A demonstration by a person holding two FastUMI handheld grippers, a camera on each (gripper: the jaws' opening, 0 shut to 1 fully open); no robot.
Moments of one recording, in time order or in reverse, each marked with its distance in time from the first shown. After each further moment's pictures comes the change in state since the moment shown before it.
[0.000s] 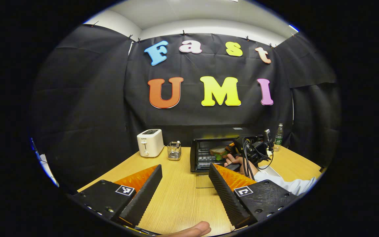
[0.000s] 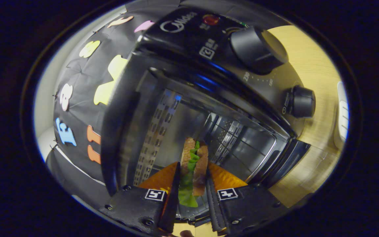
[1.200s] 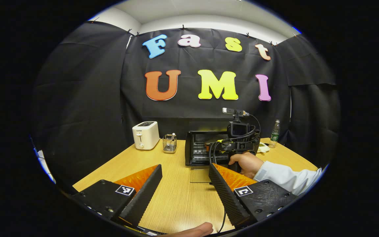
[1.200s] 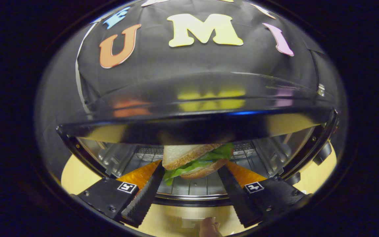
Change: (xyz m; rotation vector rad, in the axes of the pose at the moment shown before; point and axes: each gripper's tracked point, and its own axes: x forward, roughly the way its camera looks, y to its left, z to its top) left arm 0.000 -0.014 -0.017 -0.022 0.061 -0.024; right arm -0.013 -0.017 -0.027 -1.048 0.238 -0.214
